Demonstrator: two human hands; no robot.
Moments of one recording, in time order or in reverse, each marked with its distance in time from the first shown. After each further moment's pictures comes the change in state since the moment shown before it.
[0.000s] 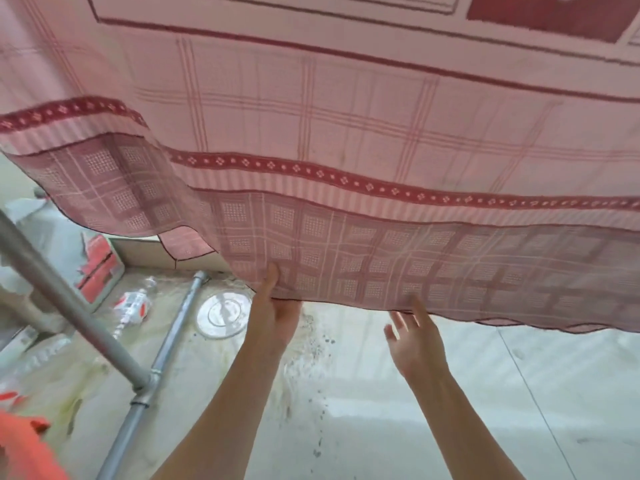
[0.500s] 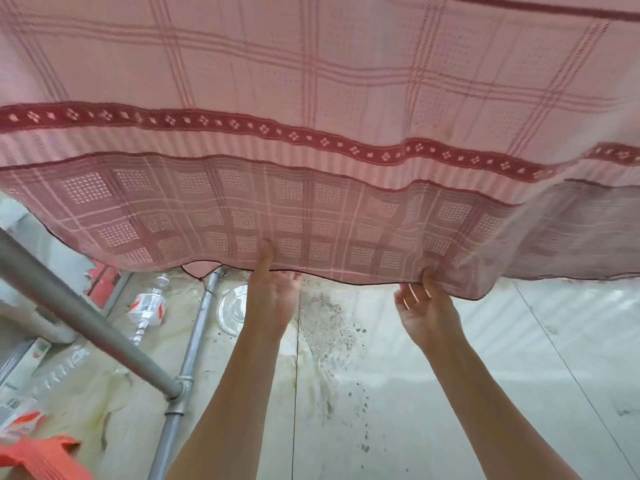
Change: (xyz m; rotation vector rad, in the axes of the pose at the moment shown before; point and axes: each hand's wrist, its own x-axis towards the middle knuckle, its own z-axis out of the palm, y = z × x) left_hand 0.042 0.064 -0.040 0.207 0.159 -0.080; right_hand 0.015 0.020 0.066 0.333 0.103 -0.076
